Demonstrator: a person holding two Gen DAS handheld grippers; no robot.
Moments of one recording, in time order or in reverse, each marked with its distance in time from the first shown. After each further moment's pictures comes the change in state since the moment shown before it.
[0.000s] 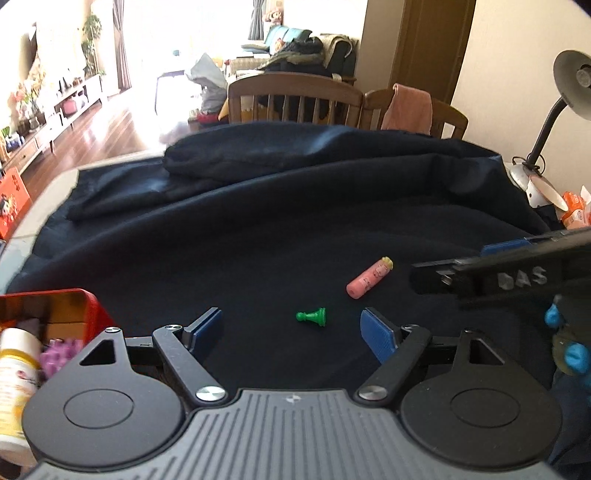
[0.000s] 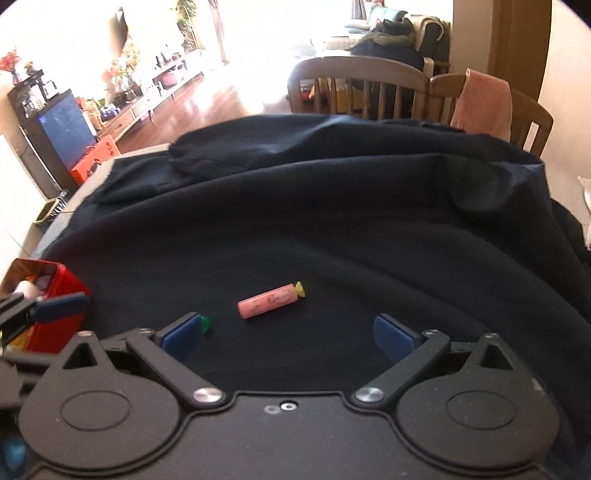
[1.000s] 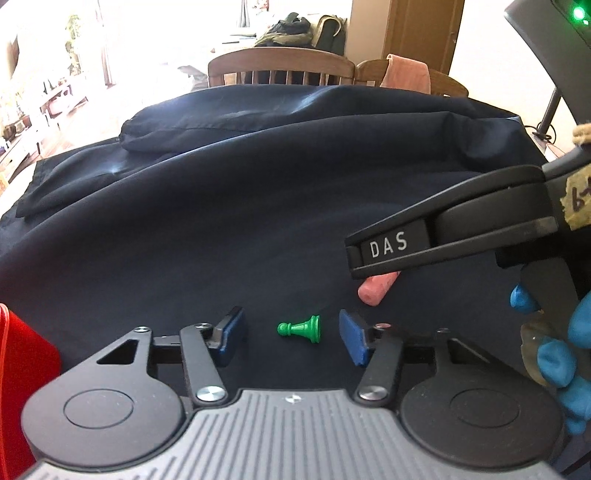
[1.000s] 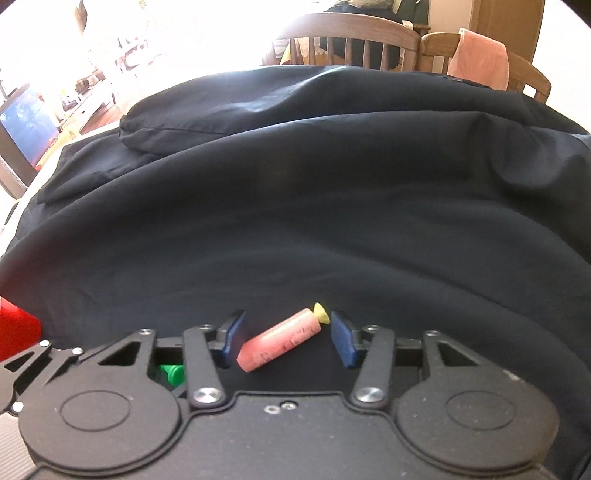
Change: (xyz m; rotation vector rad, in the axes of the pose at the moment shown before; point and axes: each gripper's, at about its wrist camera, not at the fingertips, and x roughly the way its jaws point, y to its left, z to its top) left arm 0.075 -0.014 -0.003 0.052 0.035 -0.003; right arm 0.073 0.016 0.014 0.061 0.089 -0.069
